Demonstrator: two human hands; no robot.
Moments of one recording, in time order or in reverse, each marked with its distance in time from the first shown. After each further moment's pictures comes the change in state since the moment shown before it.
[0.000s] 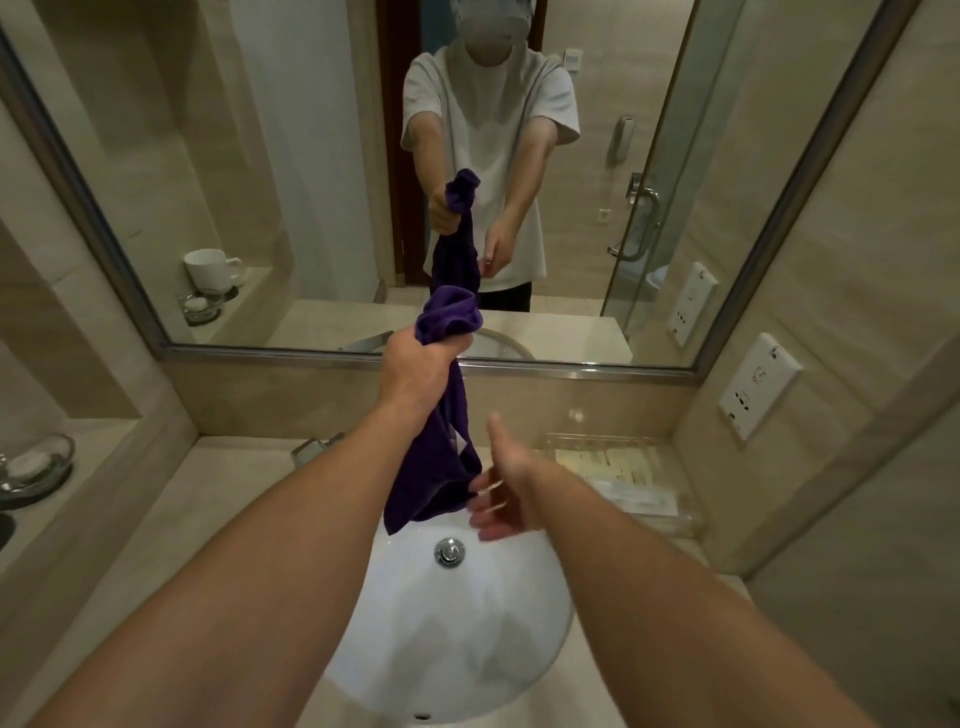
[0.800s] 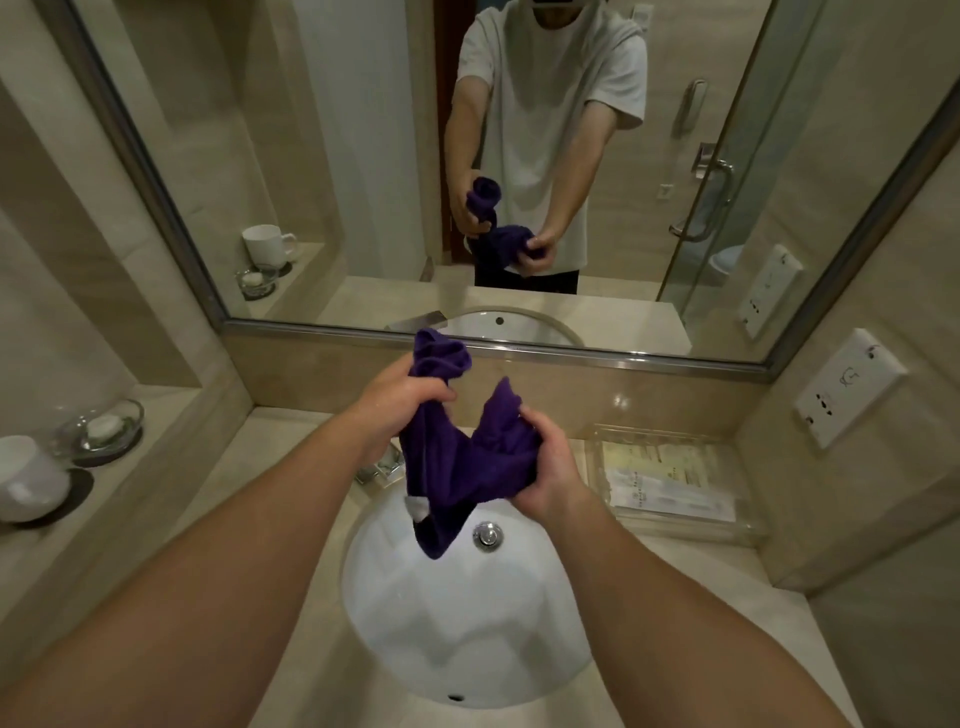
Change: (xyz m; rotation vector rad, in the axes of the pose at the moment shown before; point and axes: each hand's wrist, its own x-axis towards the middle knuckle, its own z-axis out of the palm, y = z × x) left_hand 0.003 -0.041 -0.077 0.054 -0.258 -0.283; right_hand 0.065 0.007 0.023 0.840 -0.302 -0.258
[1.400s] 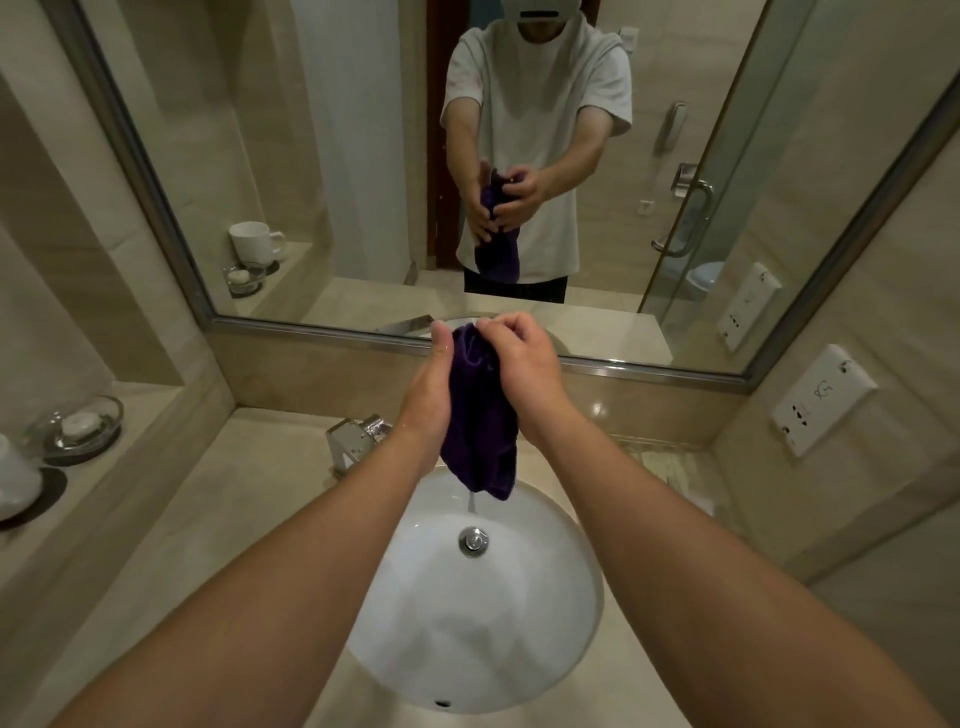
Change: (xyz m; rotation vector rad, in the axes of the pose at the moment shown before) left_hand -0.005 0.004 0.048 -0.434 -0.020 0.116; right_hand -0.032 -0.043 0.089 -0.836 -0.003 -0.685
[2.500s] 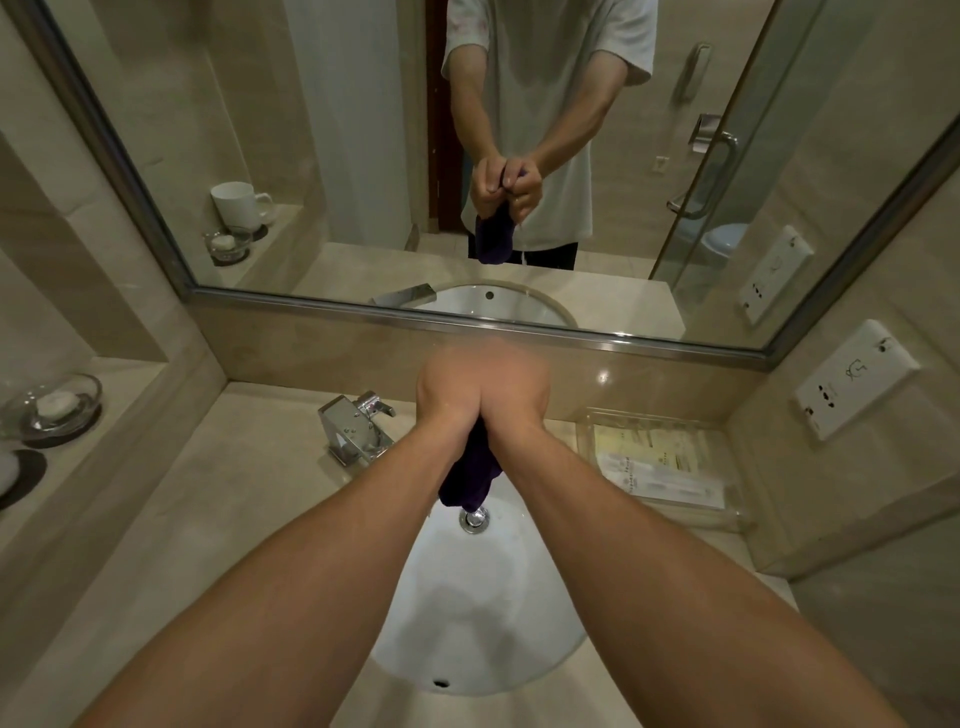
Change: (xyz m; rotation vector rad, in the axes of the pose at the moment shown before) left_hand 0.048 -0.035 0.011 0.316 0.417 -0.119; right_hand 0.010 0.043 0.022 -0.110 0.349 0.296
